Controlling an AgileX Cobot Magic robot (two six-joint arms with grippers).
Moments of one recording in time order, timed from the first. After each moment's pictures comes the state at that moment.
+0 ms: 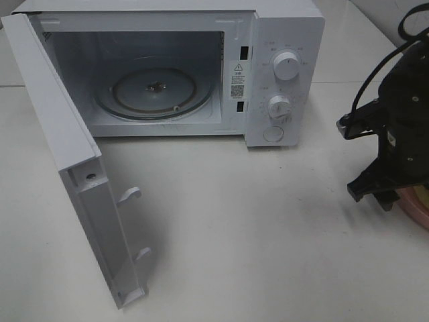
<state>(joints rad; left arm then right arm) 0.05 0.00 -0.52 -0.05 1.07 0.03 0.29 1.78 -0.90 -0.59 0.75 0.44</state>
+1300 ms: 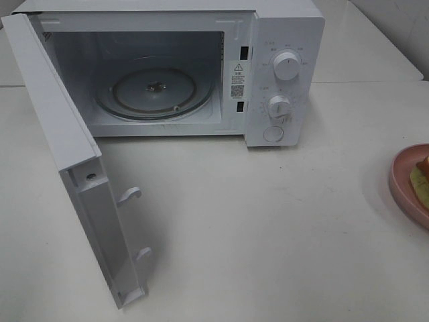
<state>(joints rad) 0.05 0.00 -0.52 -0.05 1.07 0.03 0.29 0.96 -0.89 -0.20 1.11 0.17</state>
